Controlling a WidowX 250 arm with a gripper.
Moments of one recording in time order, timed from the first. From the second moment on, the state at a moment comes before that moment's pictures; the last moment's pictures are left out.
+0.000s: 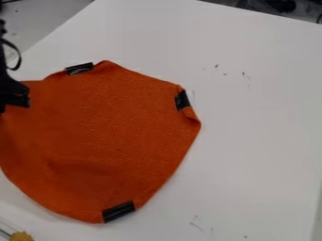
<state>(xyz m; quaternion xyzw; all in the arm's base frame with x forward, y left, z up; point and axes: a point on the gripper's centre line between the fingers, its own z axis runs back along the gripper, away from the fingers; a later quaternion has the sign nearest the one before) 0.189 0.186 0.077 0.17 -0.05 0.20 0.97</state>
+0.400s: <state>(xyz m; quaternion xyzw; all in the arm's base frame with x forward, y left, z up) 0.242 0.145 0.069 0.14 -0.03 0.16 0.98</state>
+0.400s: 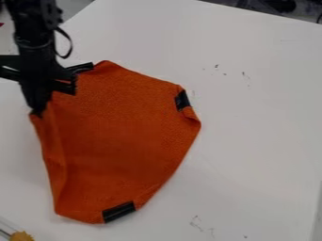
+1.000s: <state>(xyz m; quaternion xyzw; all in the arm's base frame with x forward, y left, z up) 0.291 0.106 0.041 0.08 -0.02 0.11 0.99</state>
